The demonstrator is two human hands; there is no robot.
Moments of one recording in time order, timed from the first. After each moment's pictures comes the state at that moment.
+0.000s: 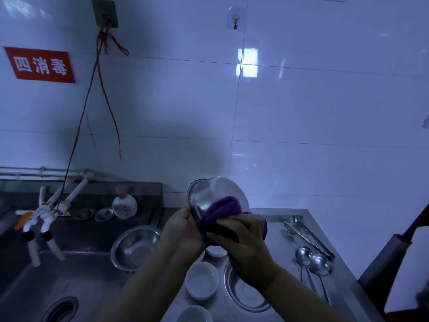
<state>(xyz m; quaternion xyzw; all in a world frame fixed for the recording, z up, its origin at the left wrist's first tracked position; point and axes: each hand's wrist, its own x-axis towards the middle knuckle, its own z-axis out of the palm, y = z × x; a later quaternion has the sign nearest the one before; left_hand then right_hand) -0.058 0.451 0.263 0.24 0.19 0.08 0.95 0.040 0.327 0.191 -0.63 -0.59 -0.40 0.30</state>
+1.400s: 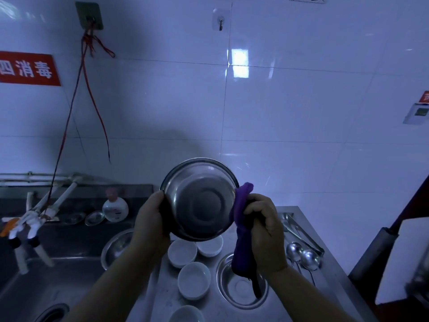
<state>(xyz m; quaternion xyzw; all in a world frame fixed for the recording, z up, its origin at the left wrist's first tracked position) -0.066 0.458 0.271 0.48 0.22 0.32 0.79 0.040 0.292 0.230 -0.59 -0.39 -0.14 0.69</state>
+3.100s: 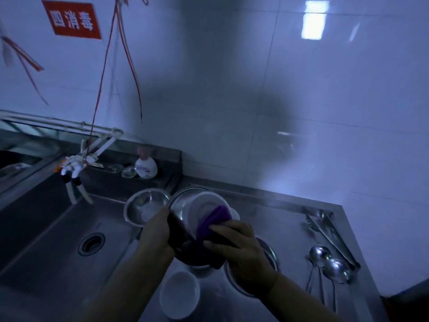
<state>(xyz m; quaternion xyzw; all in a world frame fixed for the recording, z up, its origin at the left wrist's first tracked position) -0.035 0.429 0.184 0.29 0.49 0.32 0.76 0.091 0.288 0.147 -0.57 -0.69 -0.18 0.41</state>
